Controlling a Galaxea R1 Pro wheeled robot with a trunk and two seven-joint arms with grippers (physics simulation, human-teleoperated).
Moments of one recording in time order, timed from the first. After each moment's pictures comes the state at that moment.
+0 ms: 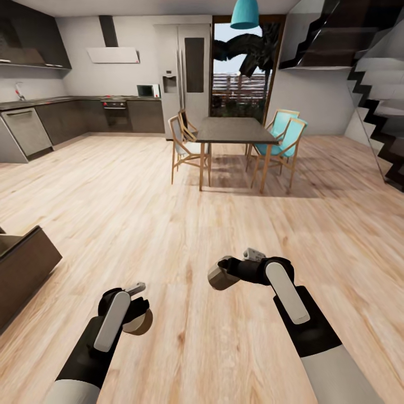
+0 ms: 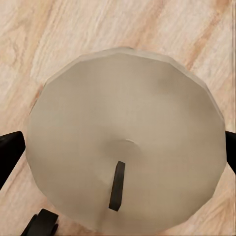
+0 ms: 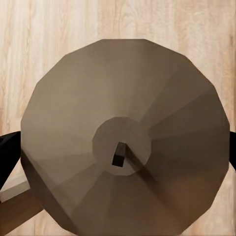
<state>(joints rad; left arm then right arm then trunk) -0.47 -0.07 -0.01 -1.26 0.79 0.91 0.89 -0.63 0.01 0.25 -1.39 -1.04 0.91 -0.61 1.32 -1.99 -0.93</state>
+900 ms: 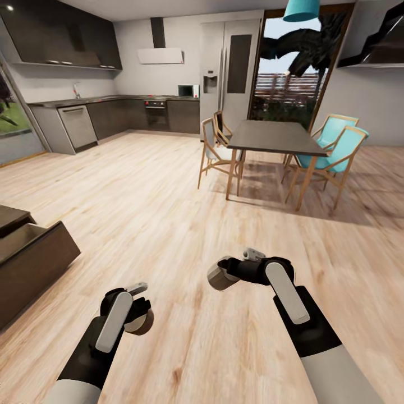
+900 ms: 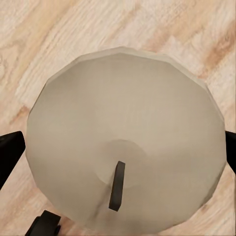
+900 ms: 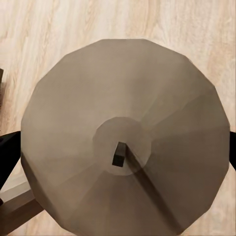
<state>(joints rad) -0.47 -0.07 -0.04 -1.26 0.79 0.91 0.90 -0.63 0.01 0.25 -1.39 -1.05 0.91 -0.61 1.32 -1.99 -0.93</state>
